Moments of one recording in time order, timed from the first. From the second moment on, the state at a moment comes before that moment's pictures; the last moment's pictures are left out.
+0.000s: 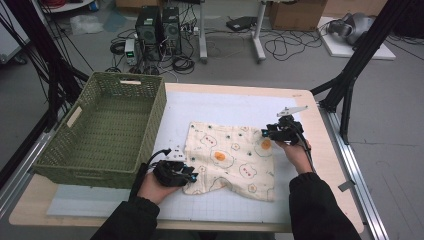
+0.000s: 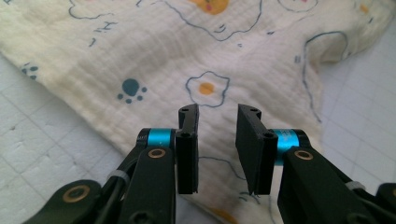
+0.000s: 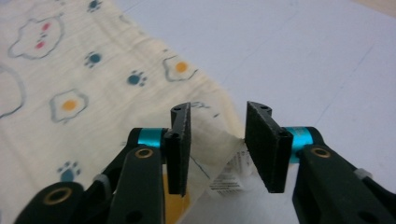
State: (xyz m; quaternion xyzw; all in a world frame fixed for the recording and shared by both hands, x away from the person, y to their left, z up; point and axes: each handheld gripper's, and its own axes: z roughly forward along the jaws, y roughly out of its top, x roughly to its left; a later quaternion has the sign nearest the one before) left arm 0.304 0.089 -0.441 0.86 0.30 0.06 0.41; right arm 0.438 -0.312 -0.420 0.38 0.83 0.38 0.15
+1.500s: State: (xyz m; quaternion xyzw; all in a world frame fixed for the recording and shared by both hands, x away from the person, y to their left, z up) left arm 0.305 0.089 -0.444 0.86 0.29 0.07 0.41; right arm 0.464 -0.296 -0.429 0.37 0.87 0.31 0.06
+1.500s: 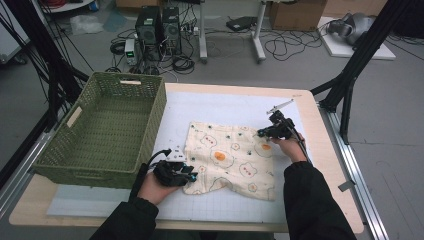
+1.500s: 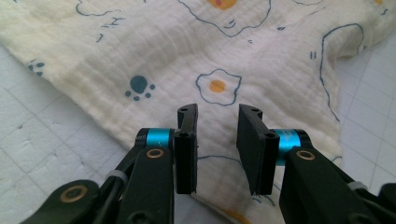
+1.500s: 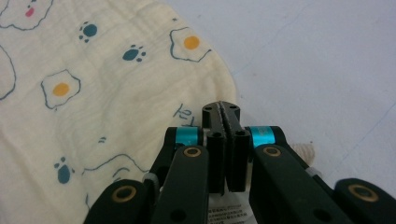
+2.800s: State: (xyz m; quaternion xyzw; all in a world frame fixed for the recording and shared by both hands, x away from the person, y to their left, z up) left arm 0.304 0.089 -0.441 0.85 0.30 0.09 0.42; right arm 0.453 -0.317 -0.392 0.38 0.84 0.35 0.15
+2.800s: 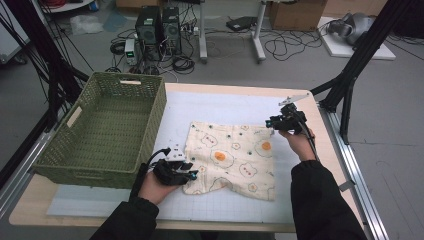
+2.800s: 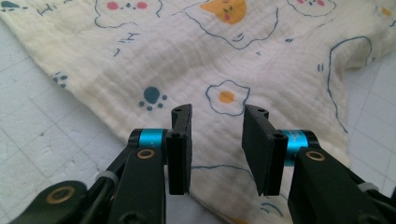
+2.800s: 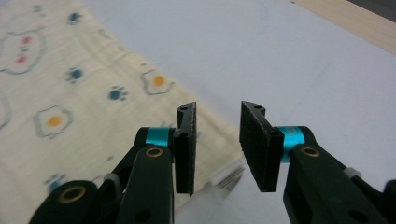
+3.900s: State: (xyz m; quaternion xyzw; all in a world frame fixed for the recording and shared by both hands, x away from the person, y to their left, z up) left arm 0.273 0.101 -0.425 0.87 0.26 0.07 0.42; right arm 0.278 -0.310 -0.438 0.16 0.90 0.41 -0.02
